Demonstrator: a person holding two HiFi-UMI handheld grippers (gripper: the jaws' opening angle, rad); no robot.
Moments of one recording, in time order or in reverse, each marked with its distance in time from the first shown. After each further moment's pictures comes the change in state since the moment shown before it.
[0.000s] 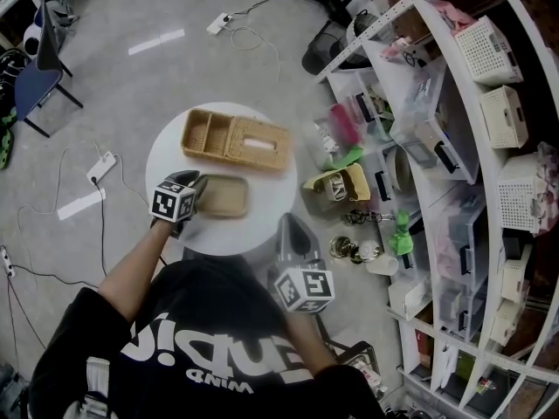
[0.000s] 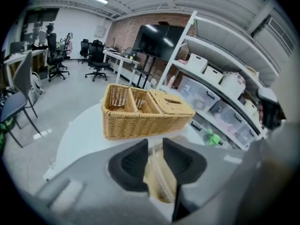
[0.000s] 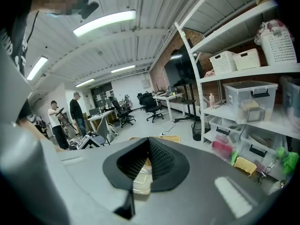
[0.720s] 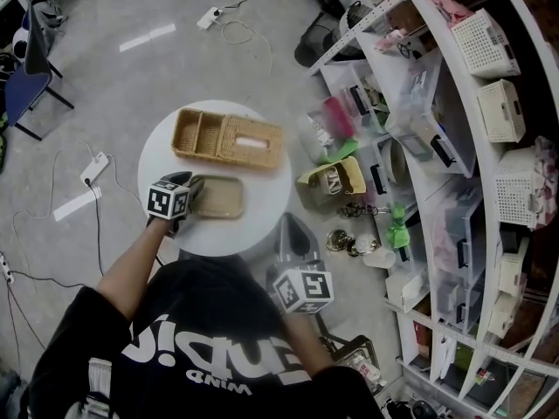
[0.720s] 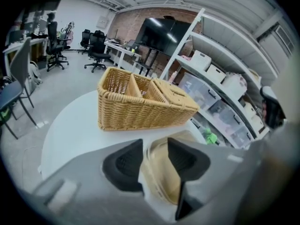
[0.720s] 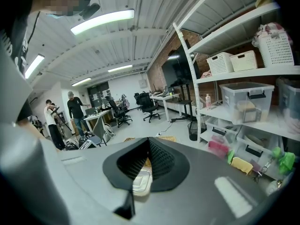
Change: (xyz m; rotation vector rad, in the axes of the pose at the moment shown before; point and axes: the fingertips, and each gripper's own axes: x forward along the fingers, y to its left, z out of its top) left arm 0.028 0.012 -0.018 -0.062 0.058 -0.039; right arm 0.005 -0.013 0.003 0.006 0.000 -0.041
